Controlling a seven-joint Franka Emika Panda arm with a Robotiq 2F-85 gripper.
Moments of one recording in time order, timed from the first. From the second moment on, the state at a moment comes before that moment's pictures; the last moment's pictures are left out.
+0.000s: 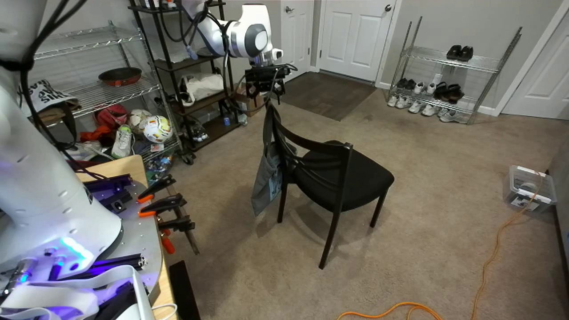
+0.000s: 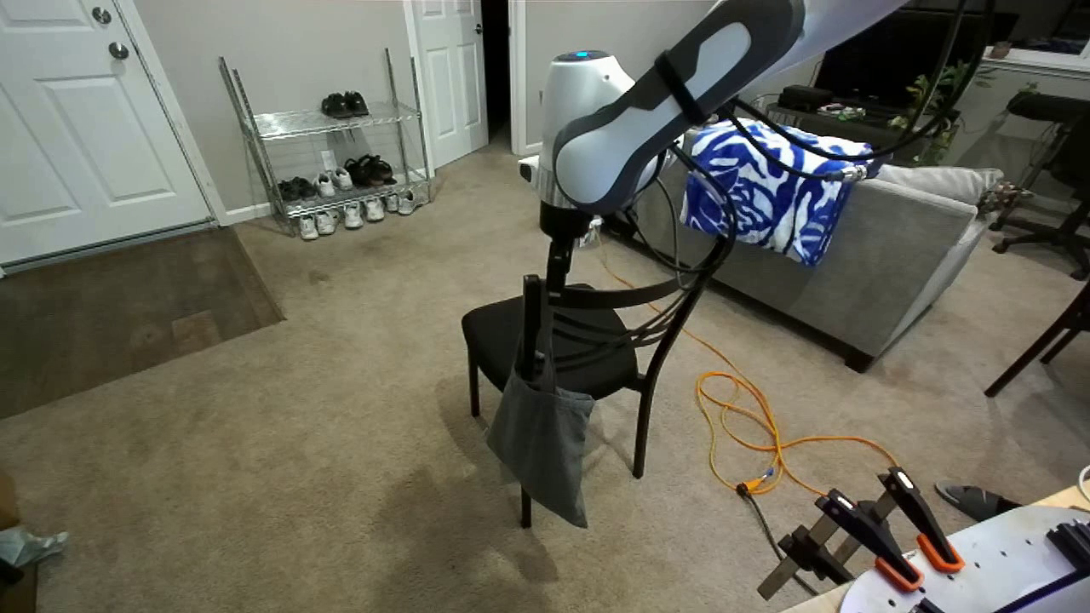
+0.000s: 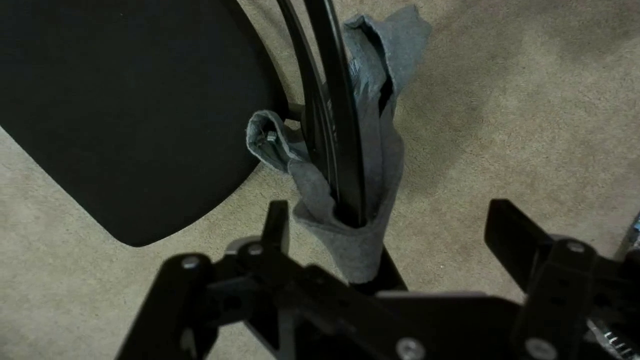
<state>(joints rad) 0.21 0.66 0.25 -1.75 -0.30 2.48 -0.47</state>
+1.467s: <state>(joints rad) 0.22 0.67 0.25 -1.75 -0.32 2.59 -0.49</state>
